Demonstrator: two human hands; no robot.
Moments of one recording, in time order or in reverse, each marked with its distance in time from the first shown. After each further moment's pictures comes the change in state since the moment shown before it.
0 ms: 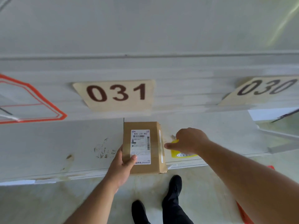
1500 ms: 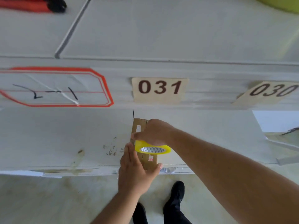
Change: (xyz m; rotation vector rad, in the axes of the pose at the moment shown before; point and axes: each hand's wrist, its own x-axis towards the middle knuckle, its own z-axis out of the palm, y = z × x) left_hand -0.039 0.015 0.034 0.578 0.292 0.126; right_hand 0.010 -0.138 -0.045 0.280 -0.081 -0.233
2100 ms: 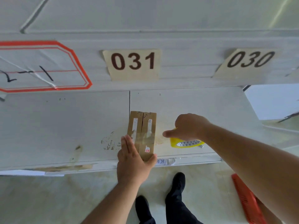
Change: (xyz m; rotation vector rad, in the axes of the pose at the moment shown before) left_hand 0.000 0.006 0.003 0.186 0.040 0.007; right_hand -0.054 0.099 -0.026 -0.321 0.086 0.127
